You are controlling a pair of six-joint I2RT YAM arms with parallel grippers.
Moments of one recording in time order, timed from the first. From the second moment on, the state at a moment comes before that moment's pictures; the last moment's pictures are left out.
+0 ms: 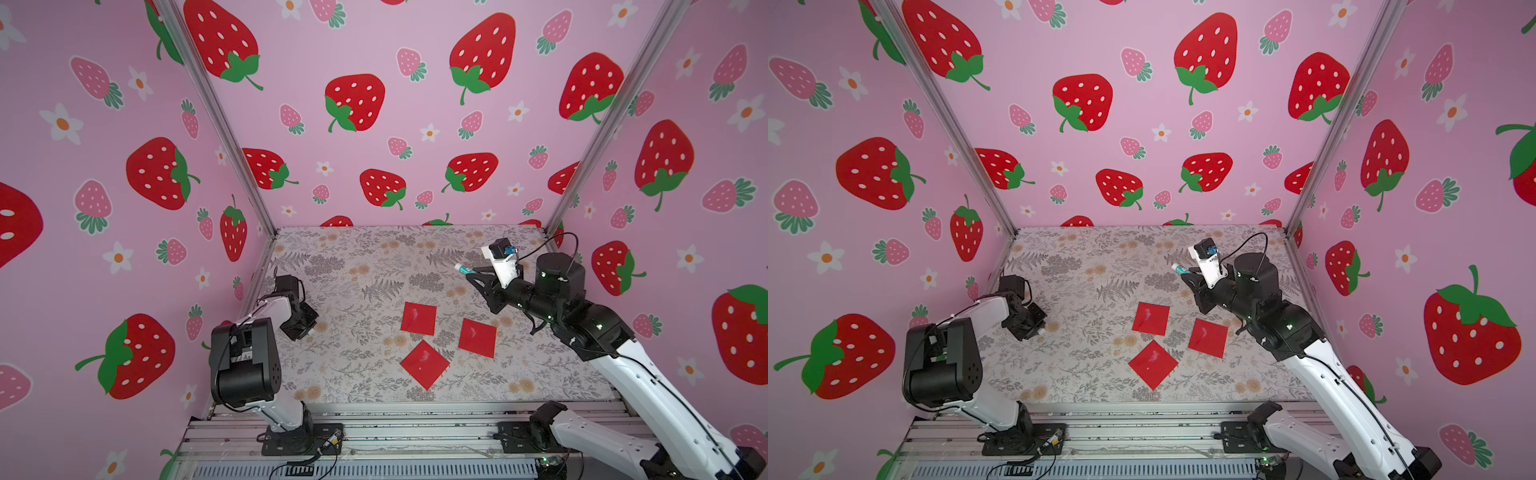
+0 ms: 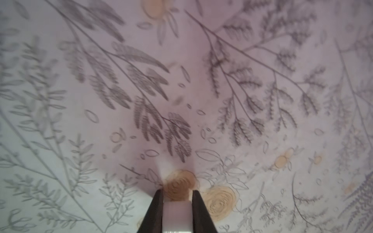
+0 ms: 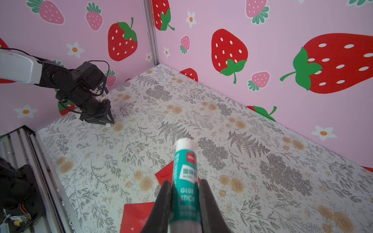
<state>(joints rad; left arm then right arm) 0.17 1.62 0.89 -0.60 0.11 -0.65 0.59 0.98 1.20 -0.57 -0.14 -0.05</state>
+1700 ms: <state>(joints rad) -0.41 1.65 0.94 -0.76 0.22 -0.50 0.87 1.58 0.77 0.06 -0.41 0.32</state>
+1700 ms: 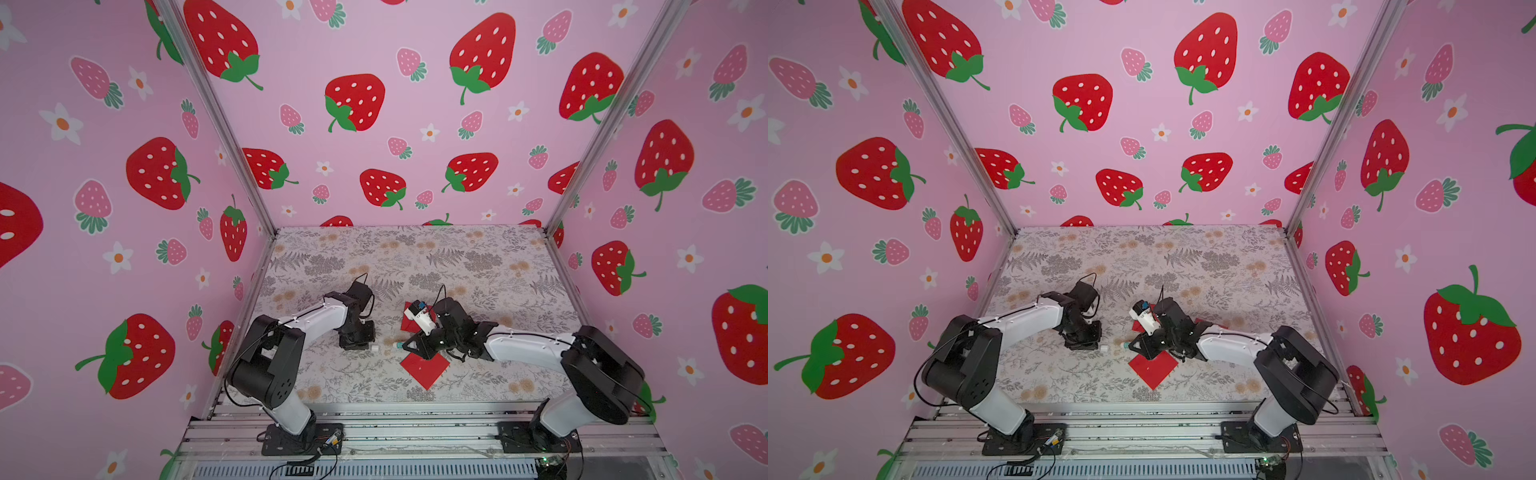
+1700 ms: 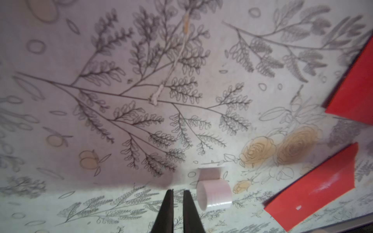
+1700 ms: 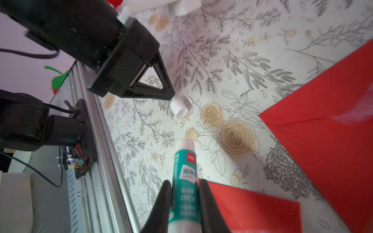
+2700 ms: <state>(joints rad) -0.41 1.66 0.91 -0.72 0.30 -0.51 0.89 1.86 0.87 0.26 -0.47 0.32</state>
